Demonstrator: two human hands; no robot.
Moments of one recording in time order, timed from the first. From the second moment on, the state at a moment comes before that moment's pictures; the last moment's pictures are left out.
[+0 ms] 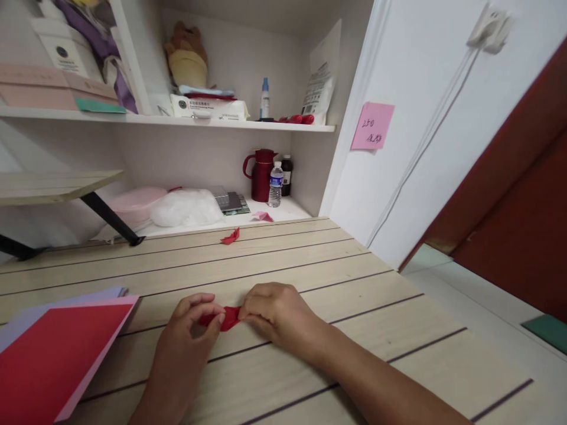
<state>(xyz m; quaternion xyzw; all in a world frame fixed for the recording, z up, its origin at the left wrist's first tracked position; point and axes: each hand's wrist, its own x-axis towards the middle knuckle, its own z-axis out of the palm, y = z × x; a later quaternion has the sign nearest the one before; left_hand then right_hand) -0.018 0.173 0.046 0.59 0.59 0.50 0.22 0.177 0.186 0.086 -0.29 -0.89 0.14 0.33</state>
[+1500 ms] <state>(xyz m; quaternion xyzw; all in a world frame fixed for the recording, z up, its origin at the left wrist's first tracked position) -0.025 0.170 0.070 0.68 0.70 0.20 0.11 0.182 0.197 0.079 -0.33 -0.88 0.15 0.31</state>
